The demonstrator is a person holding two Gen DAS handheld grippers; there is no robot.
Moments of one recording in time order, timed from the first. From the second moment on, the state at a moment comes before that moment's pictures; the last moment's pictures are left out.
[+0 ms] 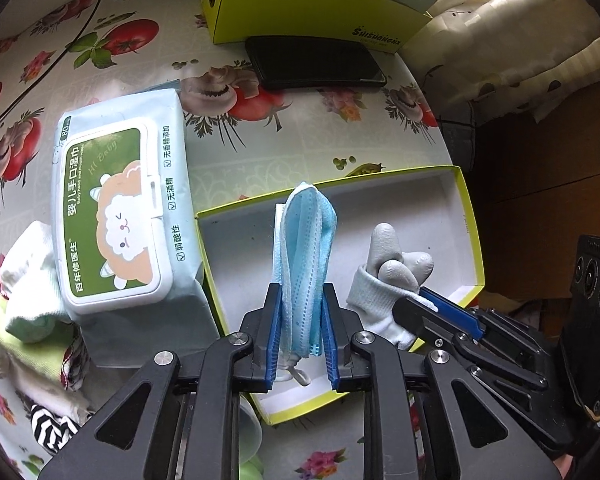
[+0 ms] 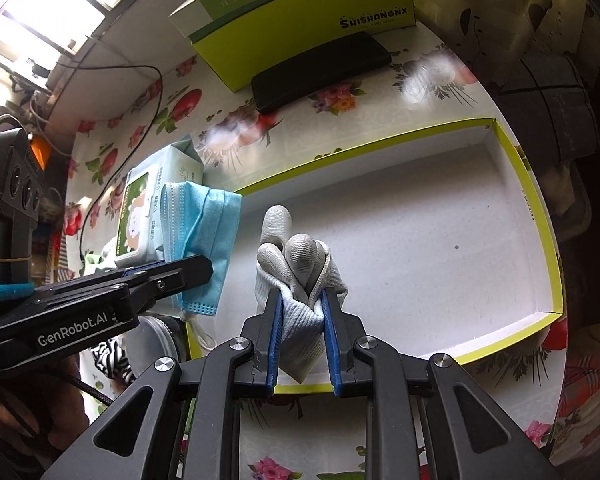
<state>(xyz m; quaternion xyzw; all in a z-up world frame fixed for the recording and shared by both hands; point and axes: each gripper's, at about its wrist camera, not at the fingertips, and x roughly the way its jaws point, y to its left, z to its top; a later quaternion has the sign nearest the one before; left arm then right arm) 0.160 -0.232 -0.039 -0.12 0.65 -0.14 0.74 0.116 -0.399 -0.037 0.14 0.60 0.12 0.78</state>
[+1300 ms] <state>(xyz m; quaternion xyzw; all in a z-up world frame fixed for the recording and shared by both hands) 0.111 -0.128 0.025 -0.11 0.58 -0.07 0.80 0.129 -0.354 -0.021 0.09 0.60 0.16 0.78</state>
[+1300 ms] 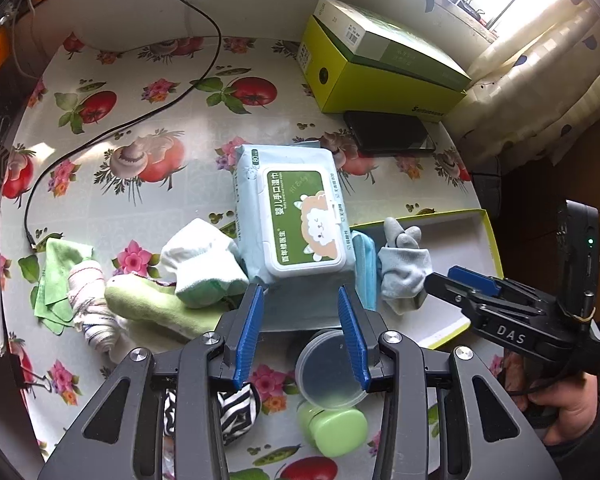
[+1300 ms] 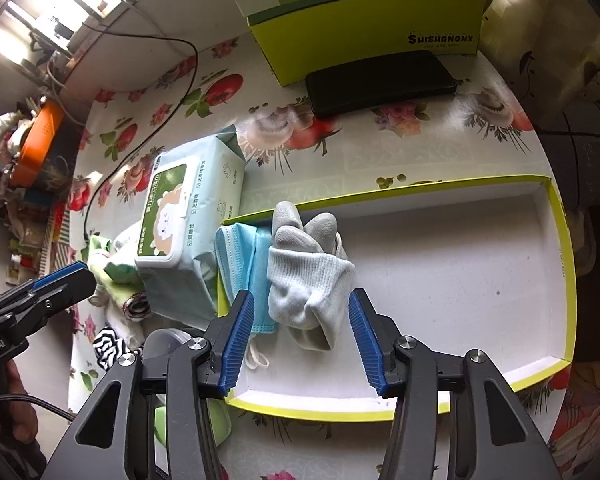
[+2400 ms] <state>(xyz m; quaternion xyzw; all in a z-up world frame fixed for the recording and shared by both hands) 0.027 -0.046 0.021 -0.12 0.58 -0.01 0.81 0.055 -0.260 0.042 0.01 0.57 0.24 0.79</state>
